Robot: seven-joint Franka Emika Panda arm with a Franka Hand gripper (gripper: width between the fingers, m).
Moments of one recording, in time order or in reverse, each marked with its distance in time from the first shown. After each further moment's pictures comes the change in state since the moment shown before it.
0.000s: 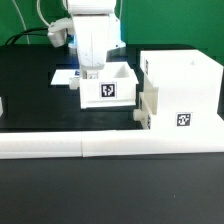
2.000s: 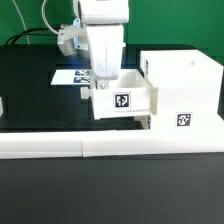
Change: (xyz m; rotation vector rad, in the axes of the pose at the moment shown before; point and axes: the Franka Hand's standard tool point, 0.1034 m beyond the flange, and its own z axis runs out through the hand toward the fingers) arm 0.016 0.009 0.012 0.016 0.009 -0.022
